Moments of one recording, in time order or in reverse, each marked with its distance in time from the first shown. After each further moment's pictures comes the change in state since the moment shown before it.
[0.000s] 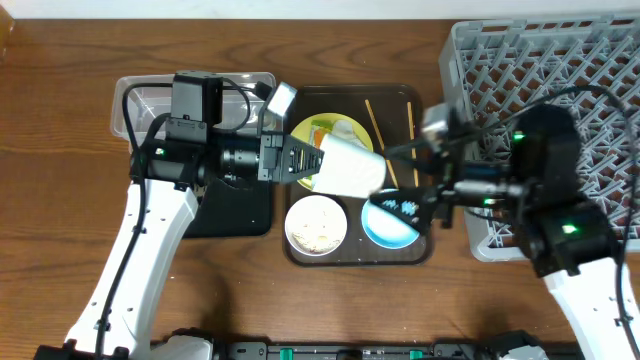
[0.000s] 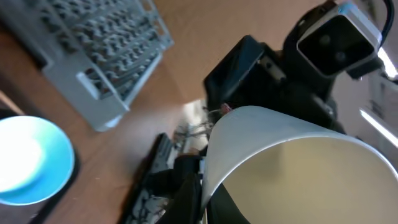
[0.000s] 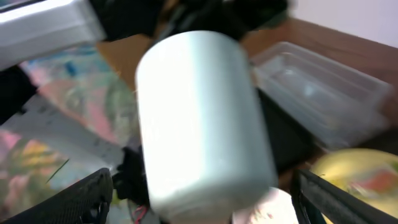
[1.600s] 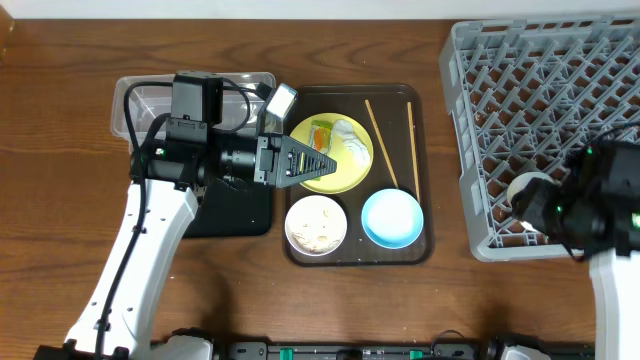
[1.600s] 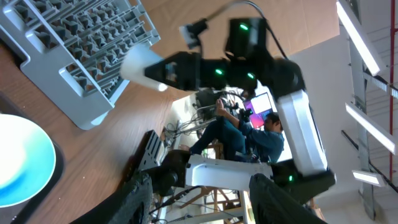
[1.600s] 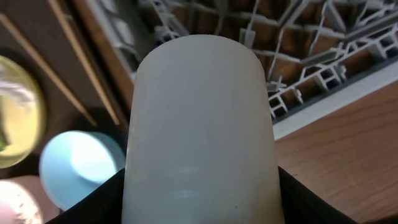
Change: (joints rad) left arm 0.000 0.000 0.000 -0.002 0.045 0.006; right arm -0.510 0.033 0.005 -0.702 1.008 0.306
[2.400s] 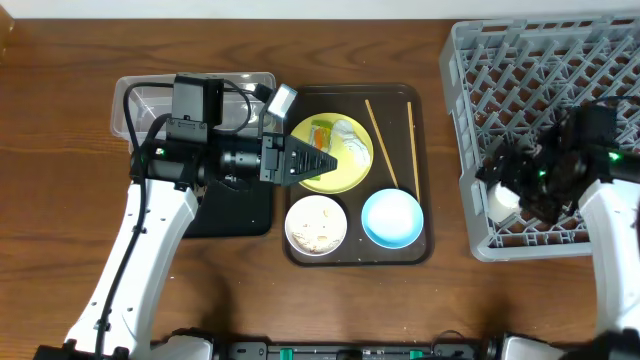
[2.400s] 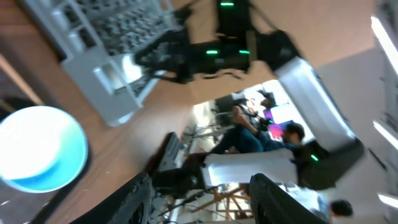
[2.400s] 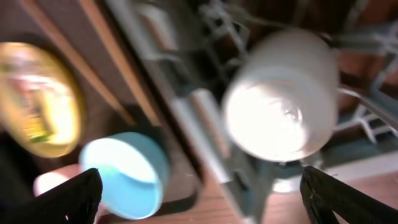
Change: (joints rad) left arm -0.005 0.000 0.000 -0.041 -0.150 0.000; right arm 0.000 0.253 0.060 0.099 -0.259 0.020
